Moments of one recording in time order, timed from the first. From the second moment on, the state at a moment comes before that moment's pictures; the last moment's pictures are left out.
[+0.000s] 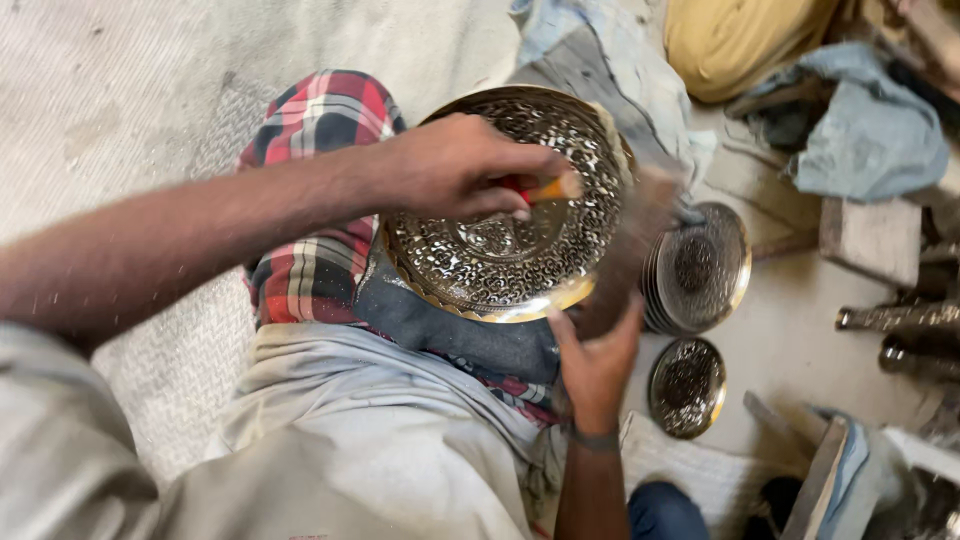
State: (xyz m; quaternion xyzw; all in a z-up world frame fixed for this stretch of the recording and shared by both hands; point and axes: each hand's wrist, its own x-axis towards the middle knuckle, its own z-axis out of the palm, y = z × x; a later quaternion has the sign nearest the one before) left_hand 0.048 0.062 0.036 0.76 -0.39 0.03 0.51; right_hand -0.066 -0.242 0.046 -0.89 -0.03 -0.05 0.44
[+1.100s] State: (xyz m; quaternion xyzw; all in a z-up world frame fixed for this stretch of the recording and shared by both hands) left_hand 0.014 0.011 0.006 0.75 -0.35 -0.05 0.56; right_hand -0.071 -0.325 0.110 -0.98 -0.11 -0.03 0.15
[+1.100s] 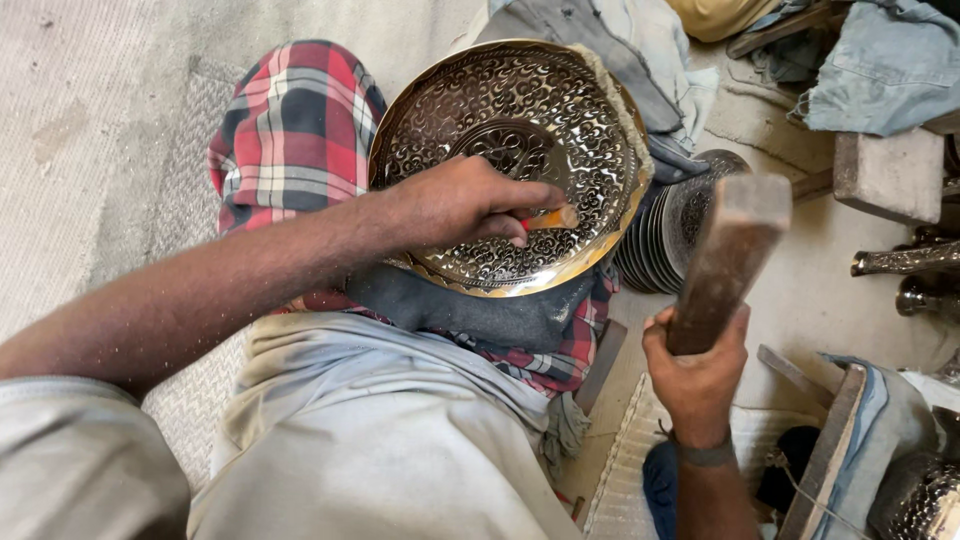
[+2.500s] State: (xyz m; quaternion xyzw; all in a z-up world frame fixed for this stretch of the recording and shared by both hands) left_hand 0.039 0.022 0.019 0.75 -0.43 -0.15 0.49; right_hand -0.094 -0.309 0.068 -0.94 -0.02 0.02 0.34
